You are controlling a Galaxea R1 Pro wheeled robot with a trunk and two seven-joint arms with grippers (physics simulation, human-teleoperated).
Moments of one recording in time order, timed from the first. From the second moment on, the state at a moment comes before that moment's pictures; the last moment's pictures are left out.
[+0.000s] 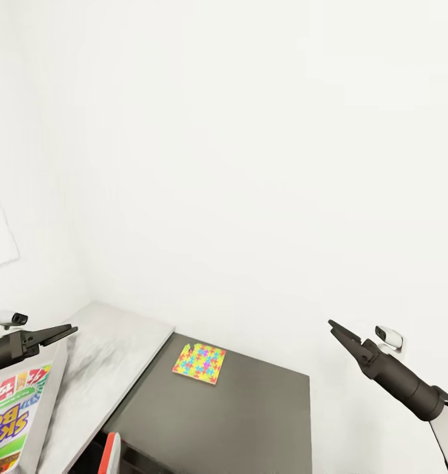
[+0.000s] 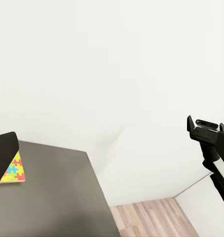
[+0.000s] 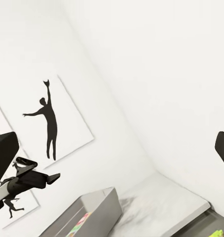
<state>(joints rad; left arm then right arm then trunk) -0.32 0.74 0.12 -1.18 0.88 0.78 -1.19 -0.15 -0.19 -0.35 -1.55 -0.74 0.54 1.10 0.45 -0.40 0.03</state>
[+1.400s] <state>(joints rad) -0.32 0.74 0.12 -1.19 0.88 0.79 -1.19 -0.15 -0.20 -0.35 -1.53 -0.74 0.54 1.04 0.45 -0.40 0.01</state>
